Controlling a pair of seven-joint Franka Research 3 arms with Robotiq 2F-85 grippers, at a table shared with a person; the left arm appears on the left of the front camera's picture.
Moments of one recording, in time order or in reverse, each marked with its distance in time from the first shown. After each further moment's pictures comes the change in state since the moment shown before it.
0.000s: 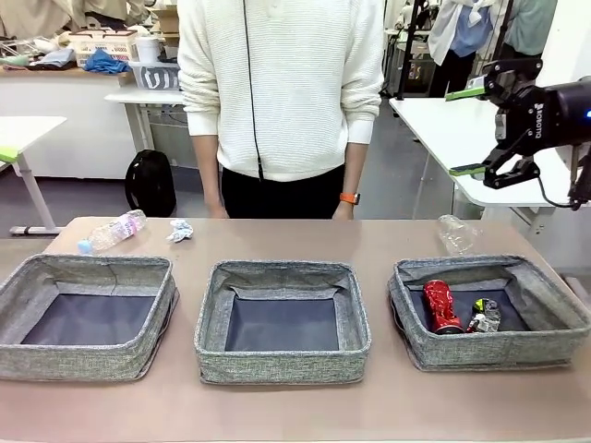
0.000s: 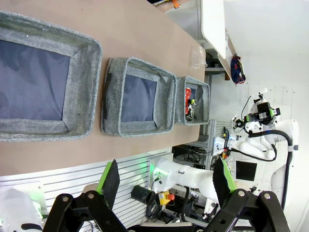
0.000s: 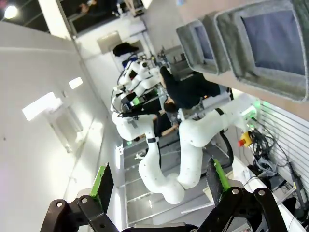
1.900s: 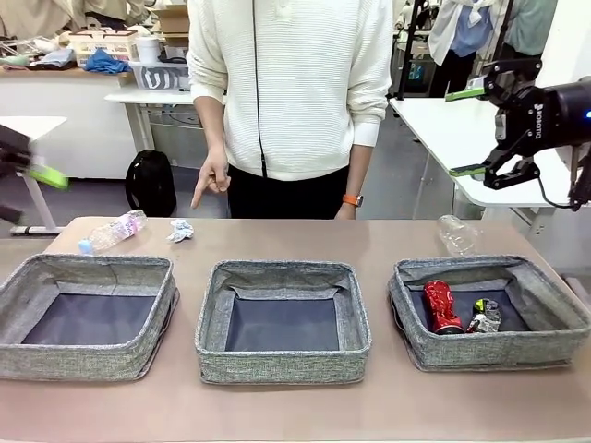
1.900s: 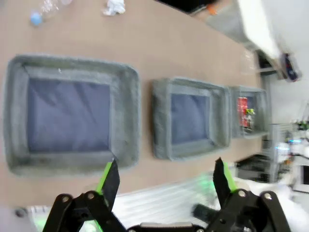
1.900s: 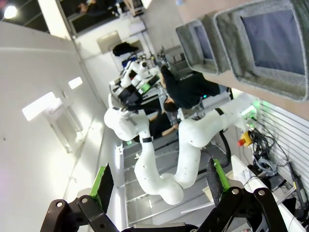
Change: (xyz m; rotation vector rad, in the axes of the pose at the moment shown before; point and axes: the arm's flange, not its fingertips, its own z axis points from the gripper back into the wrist) left arm 0.023 -0.020 -0.060 0.323 -0.041 -0.239; right arm 0.000 0.000 -0.001 -0.001 0.001 -0.001
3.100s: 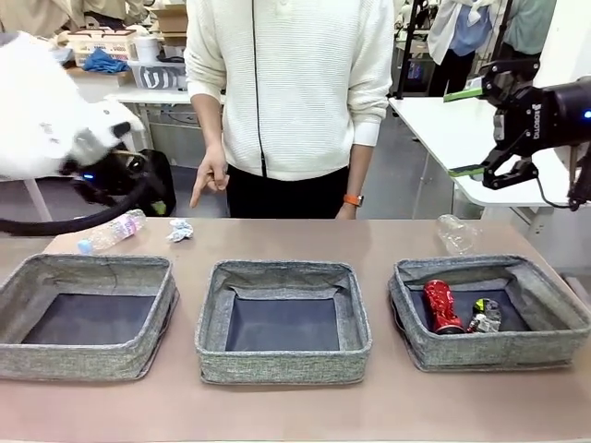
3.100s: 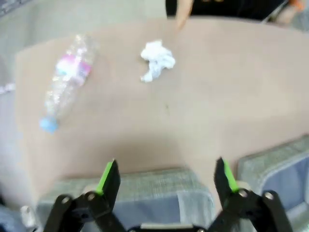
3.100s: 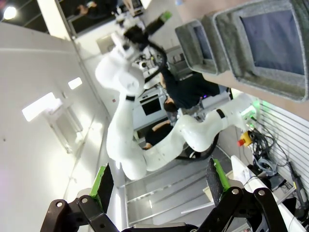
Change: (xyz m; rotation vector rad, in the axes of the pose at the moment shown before) left arm 0.144 0.005 -0.215 0.416 0.067 -0.286; right arm 0.001 -0.001 0.000 -0.002 -0.001 -0.003
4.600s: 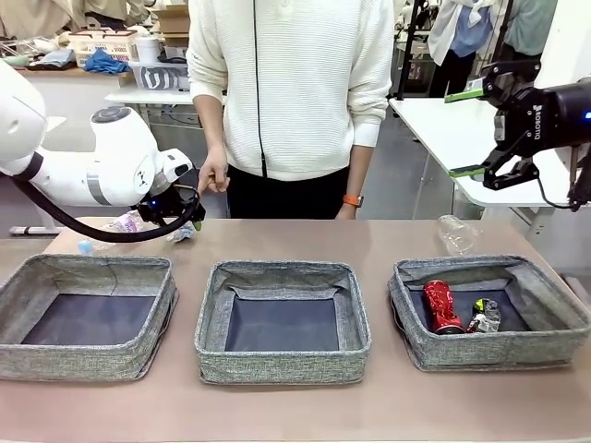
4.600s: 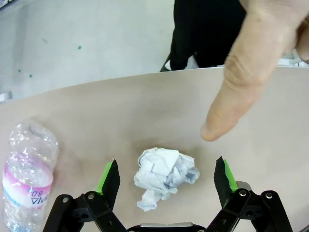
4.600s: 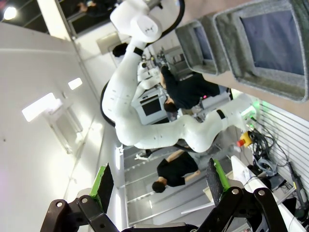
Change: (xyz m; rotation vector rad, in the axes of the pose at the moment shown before) left arm 0.083 0.009 -0.171 0.018 0.034 0.000; right arm 0.000 0.000 0.001 0.000 -0.002 0.000
